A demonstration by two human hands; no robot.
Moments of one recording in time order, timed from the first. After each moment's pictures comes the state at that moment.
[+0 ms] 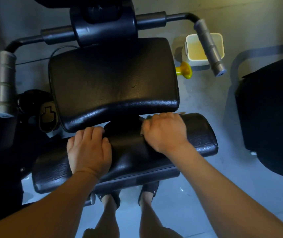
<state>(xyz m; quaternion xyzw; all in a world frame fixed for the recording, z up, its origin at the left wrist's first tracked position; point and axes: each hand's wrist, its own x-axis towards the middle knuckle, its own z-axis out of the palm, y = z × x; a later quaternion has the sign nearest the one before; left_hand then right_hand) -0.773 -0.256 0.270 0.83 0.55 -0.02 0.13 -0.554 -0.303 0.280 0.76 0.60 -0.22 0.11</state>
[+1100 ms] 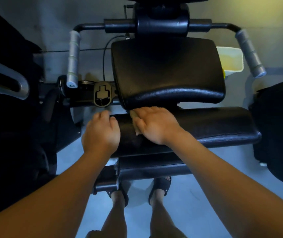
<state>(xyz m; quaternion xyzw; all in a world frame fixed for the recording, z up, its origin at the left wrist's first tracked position) -0.903 -0.217 0.277 0.68 0.68 -0.05 0.28 -0.716 -0.251 0.291 0.67 0.65 -0.35 0.07</state>
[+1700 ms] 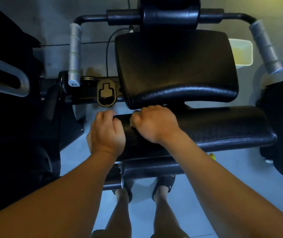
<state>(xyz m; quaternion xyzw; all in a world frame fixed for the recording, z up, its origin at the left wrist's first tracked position) -0.905 -0.217 0.260 0.67 0.68 0.04 0.29 -0.742 -0.232 0.284 0.70 0.65 -0.27 0.11</state>
